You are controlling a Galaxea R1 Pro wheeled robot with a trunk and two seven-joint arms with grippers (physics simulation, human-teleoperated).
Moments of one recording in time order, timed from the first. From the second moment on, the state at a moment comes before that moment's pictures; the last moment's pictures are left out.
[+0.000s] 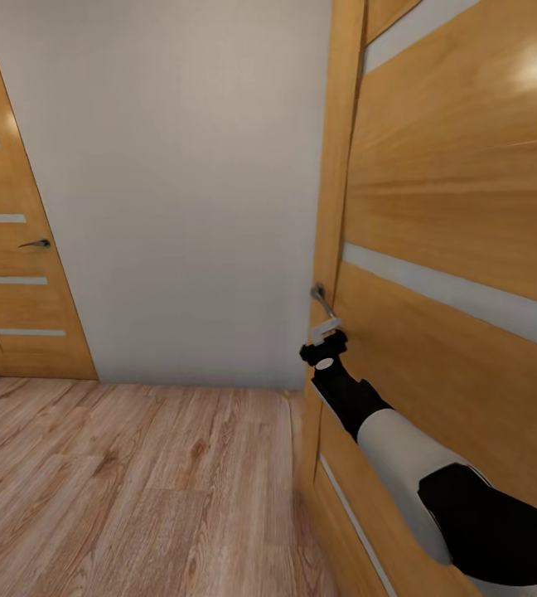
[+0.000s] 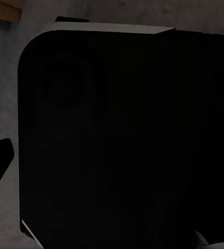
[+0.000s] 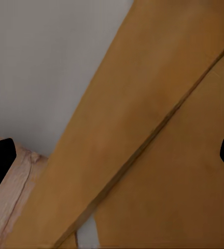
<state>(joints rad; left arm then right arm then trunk) 0.00 -0.05 0.01 -0.04 0.09 -0.06 0.00 -1.05 0.15 0.32 -0.45 0.24 0.23 -0.30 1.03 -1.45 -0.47</state>
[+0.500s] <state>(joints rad) 0.00 -0.05 0.01 -0.04 0.09 -0.06 0.00 -1.05 0.01 0.31 -0.45 0.24 0.22 -0.30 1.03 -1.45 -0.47</state>
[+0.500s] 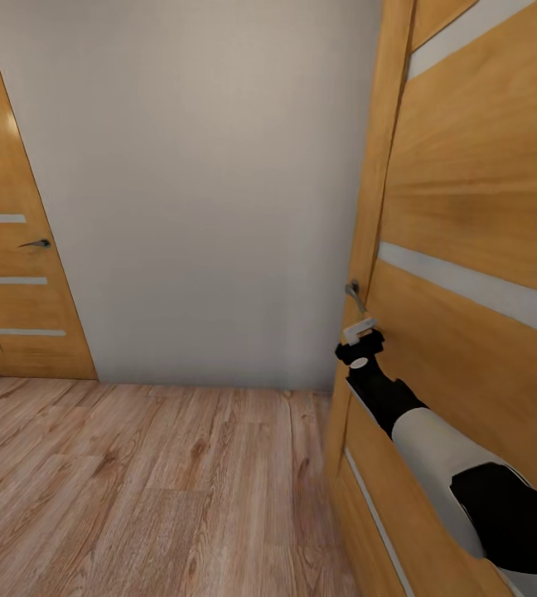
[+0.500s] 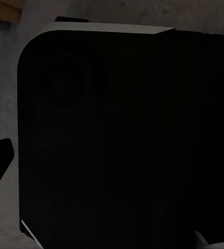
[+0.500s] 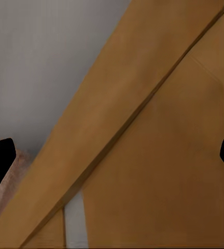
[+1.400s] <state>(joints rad) 0.00 -0.05 0.01 -0.04 0.09 -0.06 0.00 -1.05 -0.09 0.29 -0.45 0.24 0.22 -0.30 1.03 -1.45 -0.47</state>
